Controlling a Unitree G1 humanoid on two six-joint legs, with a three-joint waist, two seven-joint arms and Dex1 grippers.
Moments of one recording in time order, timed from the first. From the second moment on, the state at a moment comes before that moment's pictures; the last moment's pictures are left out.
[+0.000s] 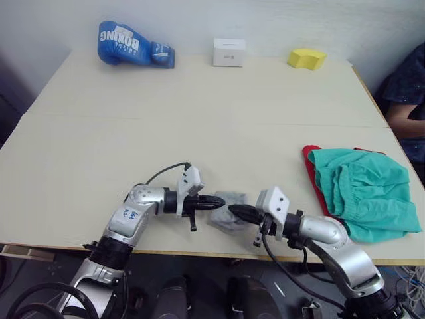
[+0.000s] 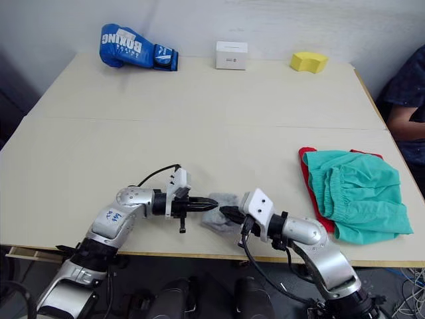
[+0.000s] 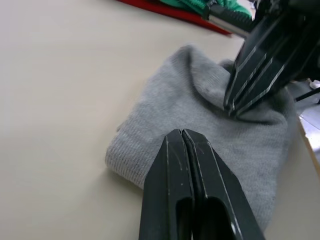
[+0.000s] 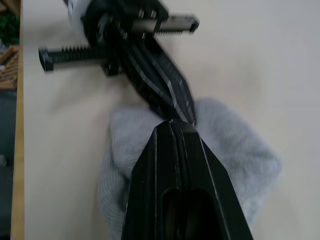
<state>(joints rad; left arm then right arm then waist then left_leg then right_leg) -0.45 0.42 -0.25 0.05 -0.30 0.43 -0.97 -0.09 -0.53 0.24 -0.35 0.27 0.28 0.75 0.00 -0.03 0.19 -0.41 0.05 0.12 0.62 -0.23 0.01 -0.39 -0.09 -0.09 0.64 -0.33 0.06</state>
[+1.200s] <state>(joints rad) -0.46 0.41 -0.30 0.02 -0.19 0.35 -0.97 -0.19 -0.76 -0.13 -0.11 1.76 1.29 0.04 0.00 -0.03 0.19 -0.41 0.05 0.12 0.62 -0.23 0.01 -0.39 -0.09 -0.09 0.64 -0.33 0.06</state>
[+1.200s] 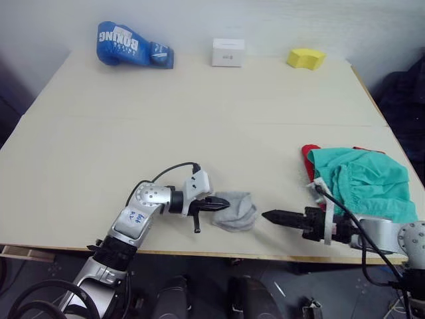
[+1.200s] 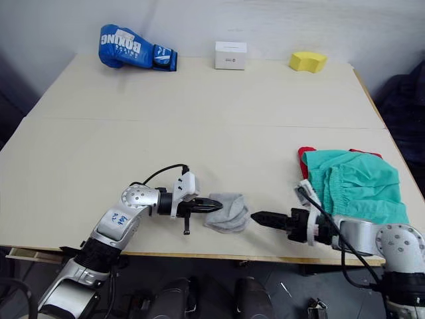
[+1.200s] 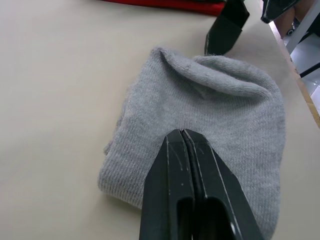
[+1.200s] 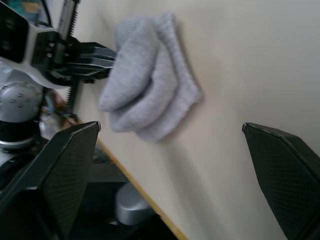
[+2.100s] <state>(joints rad) -0.41 0.42 -0.27 -0.02 -0.19 0.36 -0.94 -0.32 -0.46 0.03 0.00 1.96 1.14 -0.39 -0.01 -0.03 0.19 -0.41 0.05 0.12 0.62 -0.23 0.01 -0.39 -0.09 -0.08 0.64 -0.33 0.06</state>
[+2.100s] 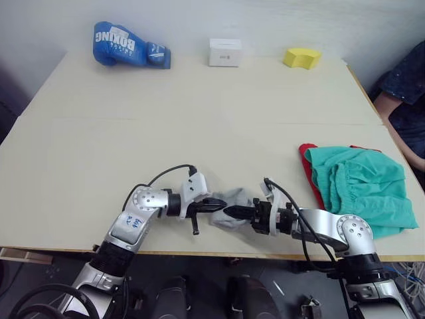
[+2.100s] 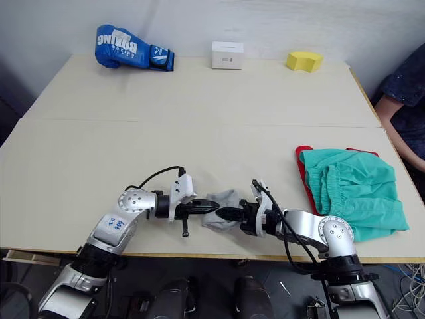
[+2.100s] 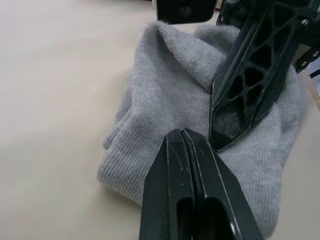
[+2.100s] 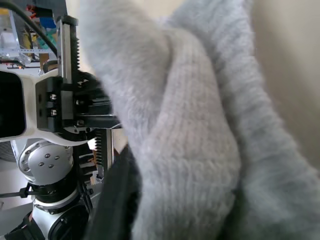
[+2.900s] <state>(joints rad) -0.49 0.41 0.00 -0.26 -0.60 0.43 -1.00 0.00 -0.57 -0.82 -0.13 1.94 0.74 -0.20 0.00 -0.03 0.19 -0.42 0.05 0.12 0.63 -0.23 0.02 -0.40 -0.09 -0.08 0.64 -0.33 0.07</state>
